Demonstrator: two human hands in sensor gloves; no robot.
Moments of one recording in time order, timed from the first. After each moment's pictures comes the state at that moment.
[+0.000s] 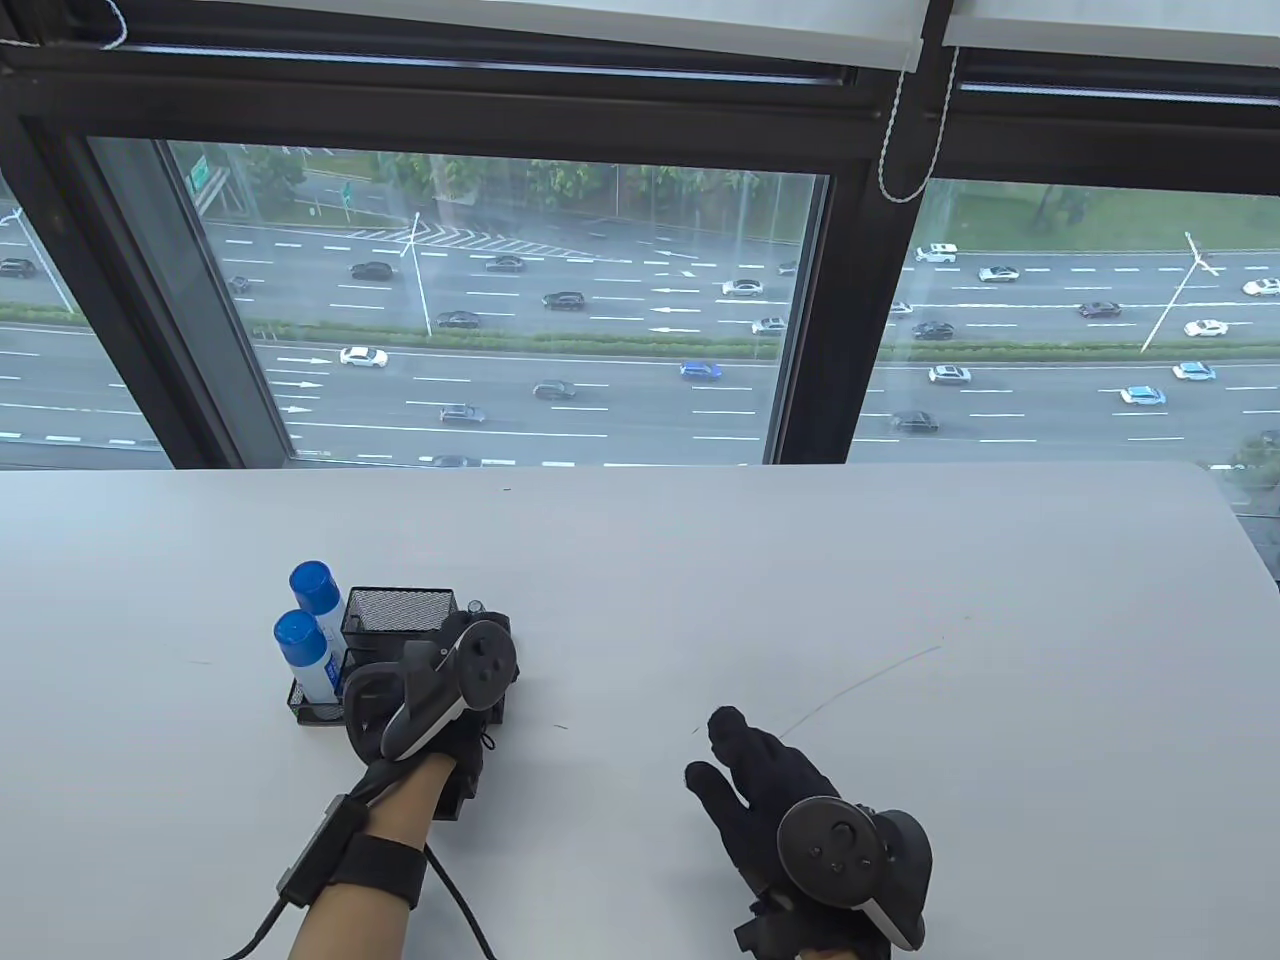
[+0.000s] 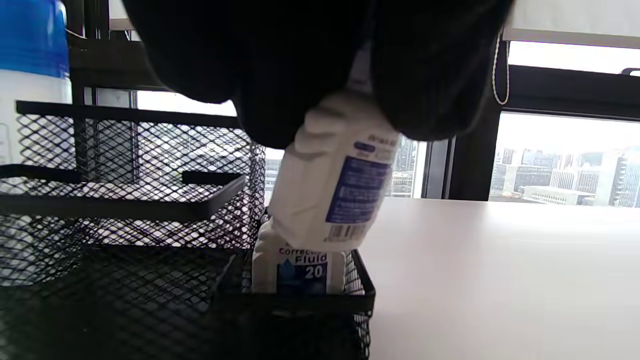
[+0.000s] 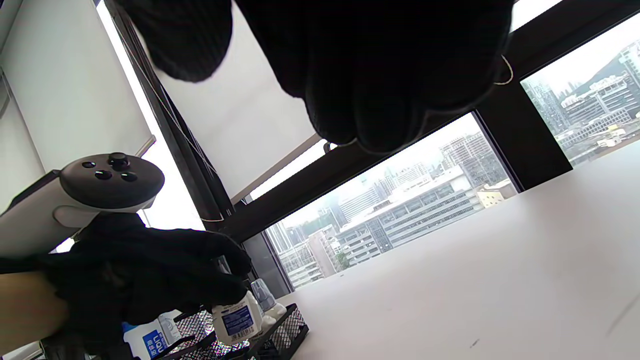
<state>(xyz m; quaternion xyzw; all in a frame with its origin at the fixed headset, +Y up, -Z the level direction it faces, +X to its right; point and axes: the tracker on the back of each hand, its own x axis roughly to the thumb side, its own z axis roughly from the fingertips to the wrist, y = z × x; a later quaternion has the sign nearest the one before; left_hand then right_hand) -0.185 -0.692 -0.377 0.06 0.01 0.03 1.00 0.122 -0.667 -0.251 0.13 -0.14 0.94 0.29</state>
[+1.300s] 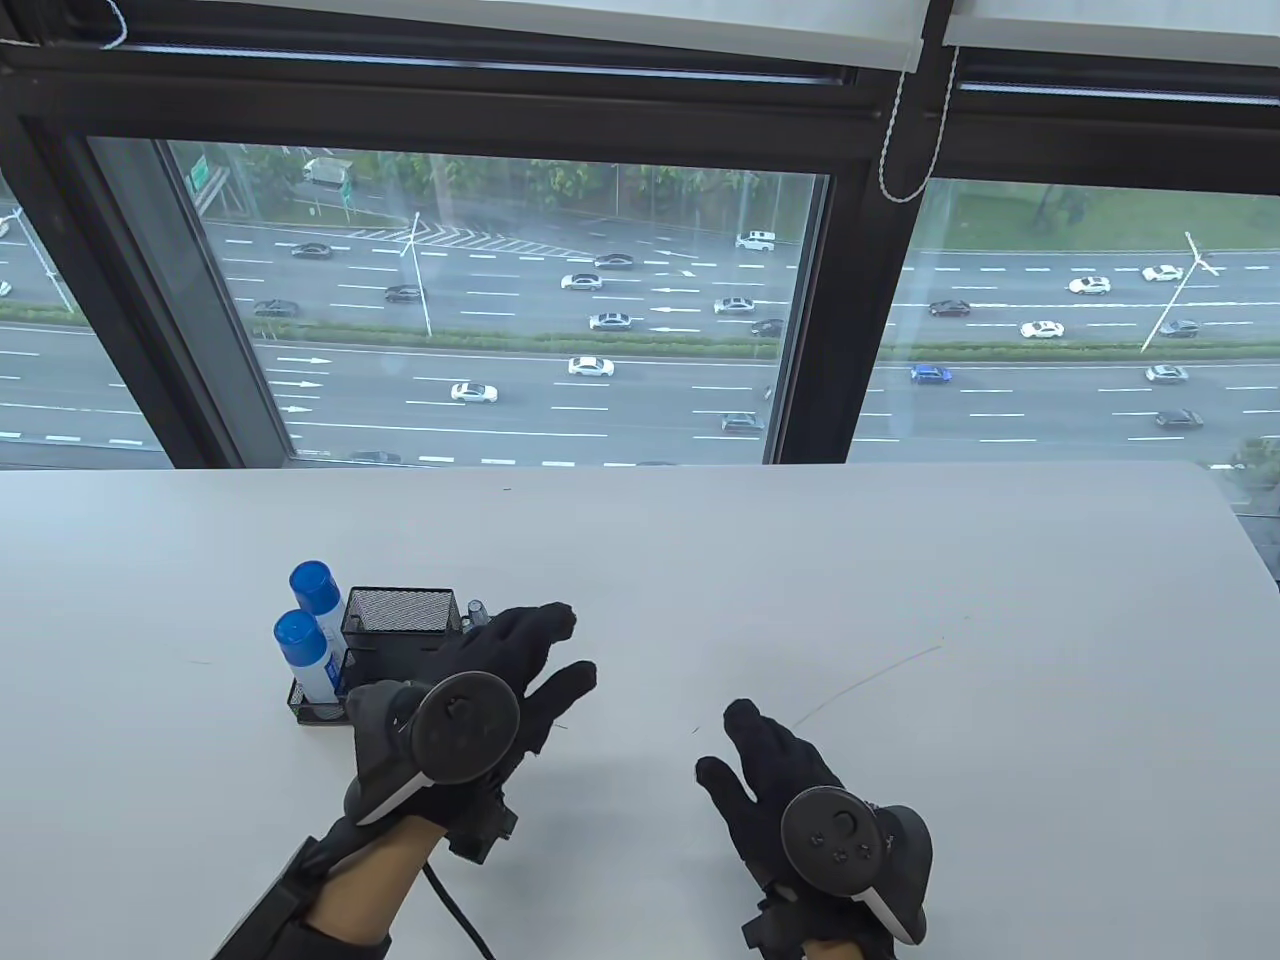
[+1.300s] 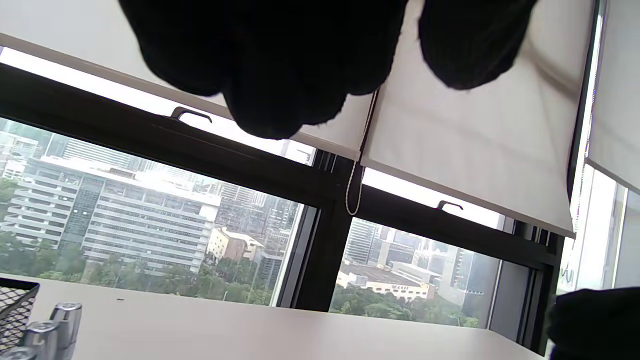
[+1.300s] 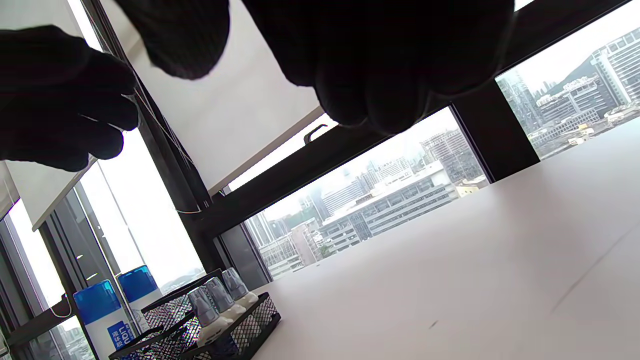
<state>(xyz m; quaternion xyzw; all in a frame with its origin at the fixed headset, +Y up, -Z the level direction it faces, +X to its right) -0.152 -0.578 -0.283 0.16 -0.16 0.19 0.96 0.126 -0.675 -0.257 0.11 -0.13 0.95 0.28</state>
